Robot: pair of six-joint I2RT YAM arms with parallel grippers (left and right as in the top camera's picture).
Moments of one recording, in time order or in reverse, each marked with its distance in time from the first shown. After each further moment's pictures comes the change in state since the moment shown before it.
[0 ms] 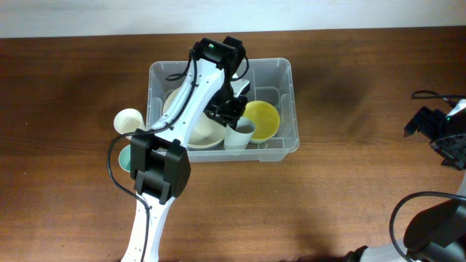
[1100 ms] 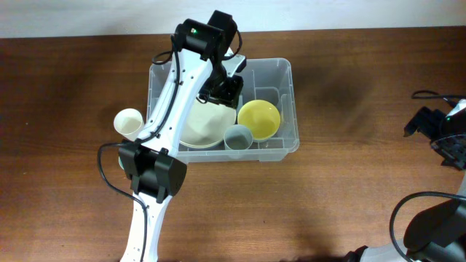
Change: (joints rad) left arm 0.036 -0.006 0.268 -0.092 0.006 0.029; right arm 0.000 0.000 0.000 0.000 0.000 0.000
